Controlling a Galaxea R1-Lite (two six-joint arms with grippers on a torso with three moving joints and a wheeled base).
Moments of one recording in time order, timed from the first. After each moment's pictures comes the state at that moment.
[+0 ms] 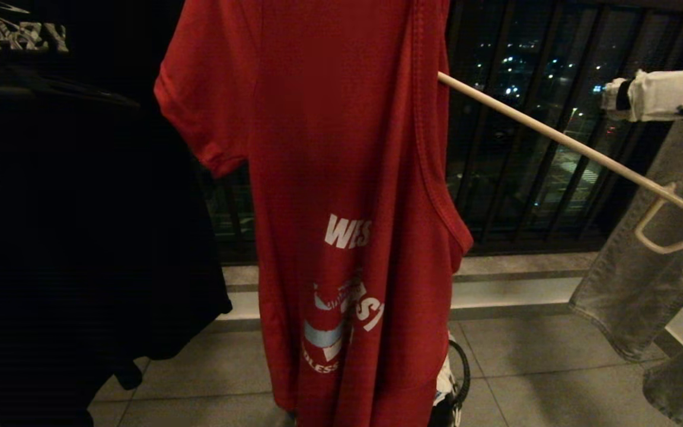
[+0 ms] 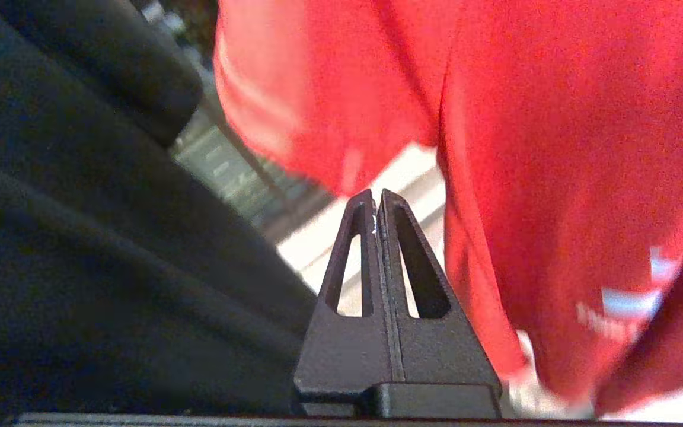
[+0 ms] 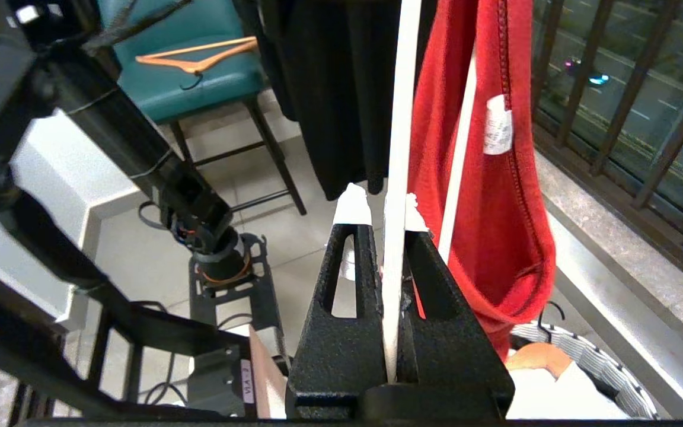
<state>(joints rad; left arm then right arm) -0.59 1.20 -1.47 0.42 0.13 0.35 0.52 1.25 -1.44 0.26 0.76 0.03</state>
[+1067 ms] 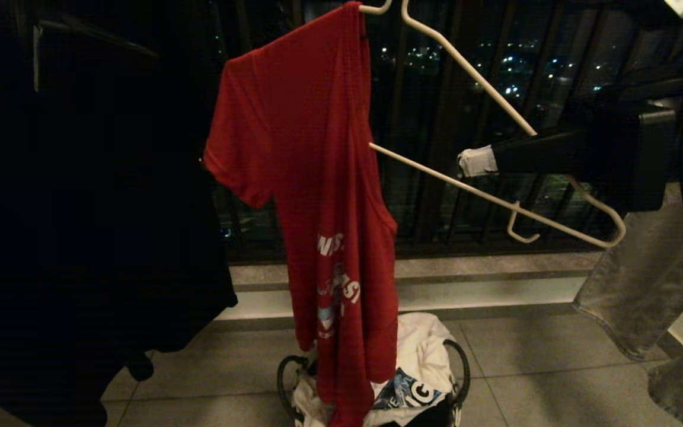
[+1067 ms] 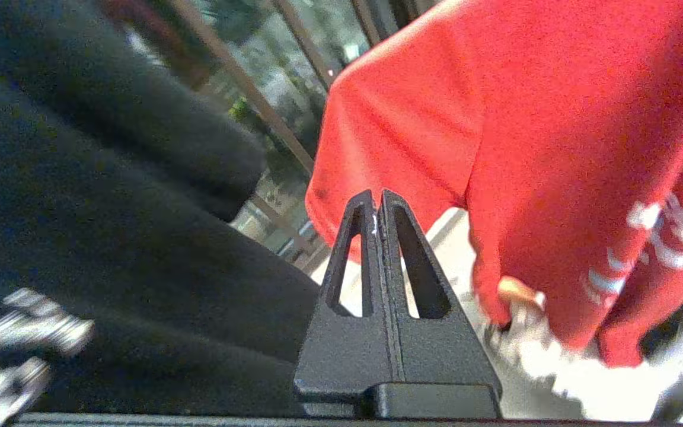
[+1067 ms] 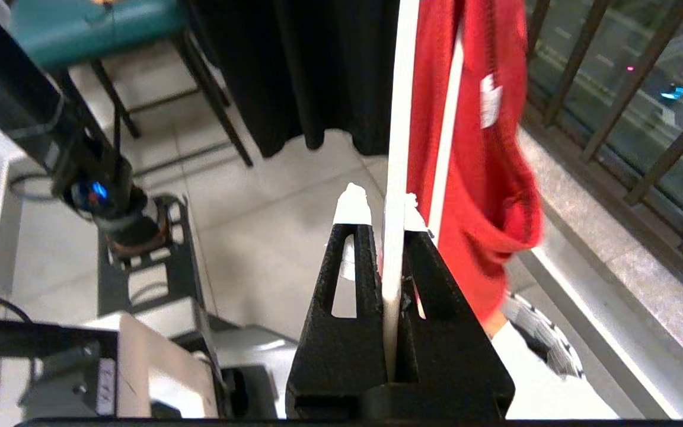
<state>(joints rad) -0.15 1.50 -1.90 0.60 -0.45 0.57 0.46 1.47 -1.50 0.29 0.75 -0.16</state>
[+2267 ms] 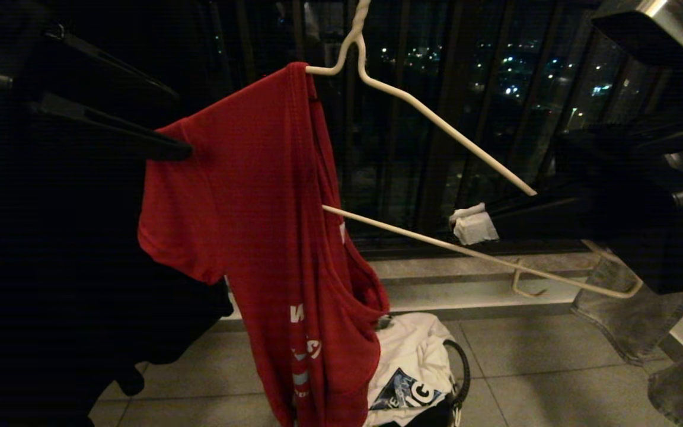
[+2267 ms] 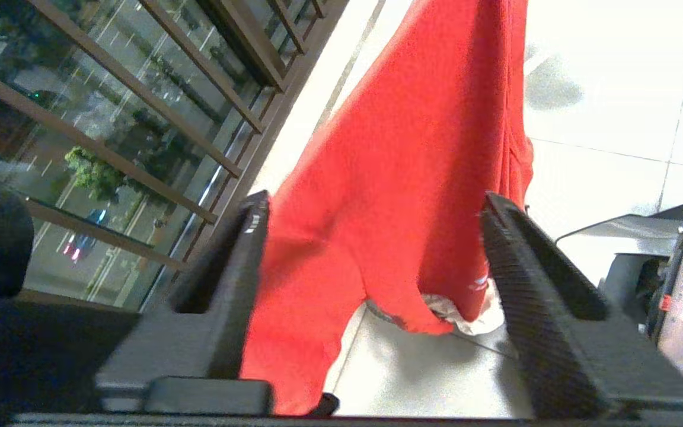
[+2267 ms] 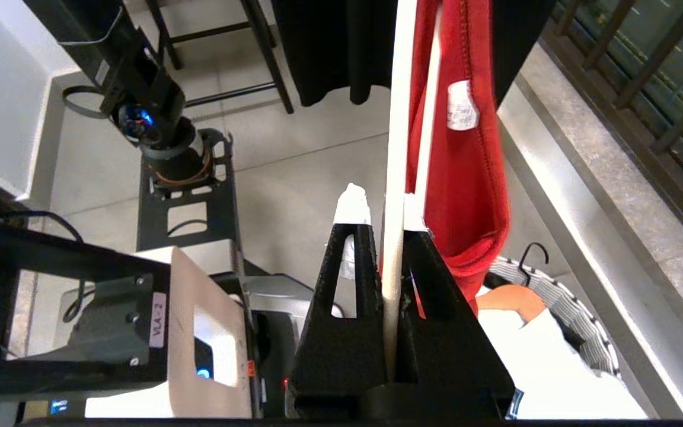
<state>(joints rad) -0.28 1.46 -1.93 0.92 -0.61 0.69 0.57 1.44 -1.47 0.42 0.74 -0.27</state>
